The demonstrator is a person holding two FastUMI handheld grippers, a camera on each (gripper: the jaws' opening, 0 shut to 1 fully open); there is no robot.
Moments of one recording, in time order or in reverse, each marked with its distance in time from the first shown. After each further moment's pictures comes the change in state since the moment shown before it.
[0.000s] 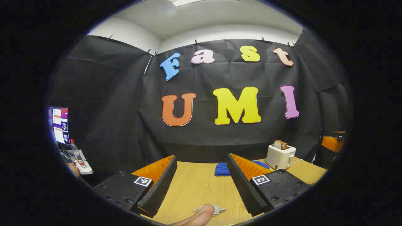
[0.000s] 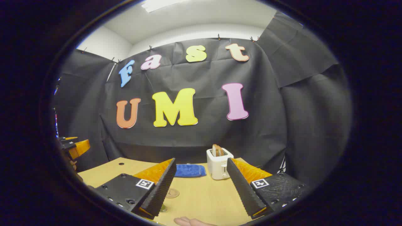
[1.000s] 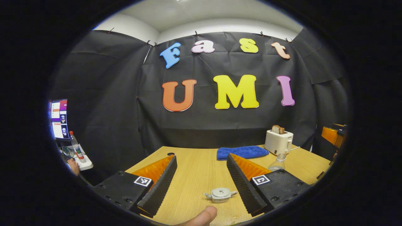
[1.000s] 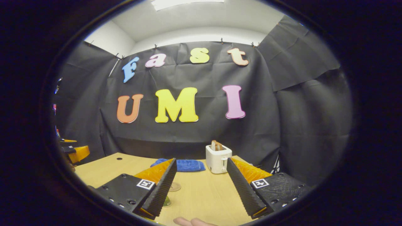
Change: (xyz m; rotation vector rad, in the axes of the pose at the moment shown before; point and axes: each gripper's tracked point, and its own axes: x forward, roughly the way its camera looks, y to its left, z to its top) left arm -0.045 0.027 -0.075 0.005 0.133 -0.042; right arm -0.058 0.027 -0.046 -0.081 -0.030 -0.049
